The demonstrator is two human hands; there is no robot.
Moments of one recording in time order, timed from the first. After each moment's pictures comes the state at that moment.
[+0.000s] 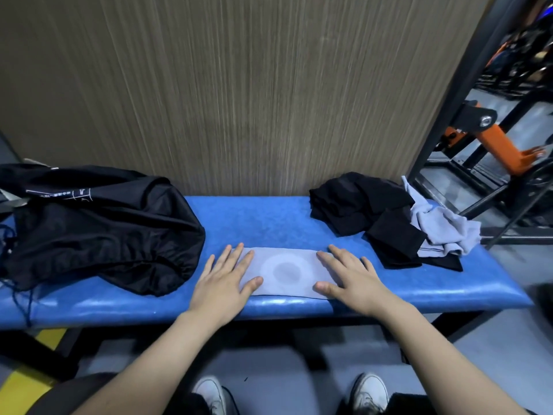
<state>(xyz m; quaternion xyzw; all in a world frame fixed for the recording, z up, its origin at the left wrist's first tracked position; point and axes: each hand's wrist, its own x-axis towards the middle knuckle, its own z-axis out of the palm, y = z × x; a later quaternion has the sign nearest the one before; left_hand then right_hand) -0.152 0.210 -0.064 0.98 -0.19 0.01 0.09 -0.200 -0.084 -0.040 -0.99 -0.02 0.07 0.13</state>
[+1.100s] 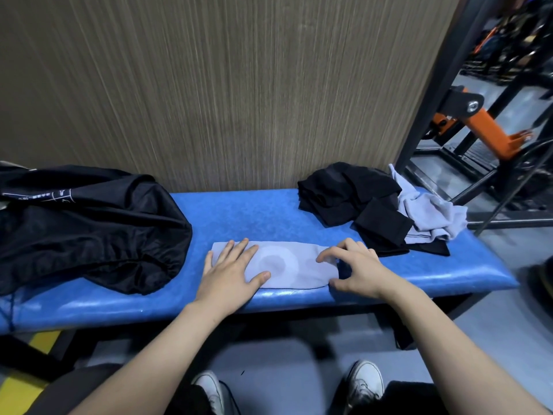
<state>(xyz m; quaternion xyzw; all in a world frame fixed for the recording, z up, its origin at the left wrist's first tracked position) -0.156 0.177 -0.049 0.97 -0.18 -0.04 0.13 -0.209 -0.111 -0.028 -0.98 -0.04 0.01 0.19</state>
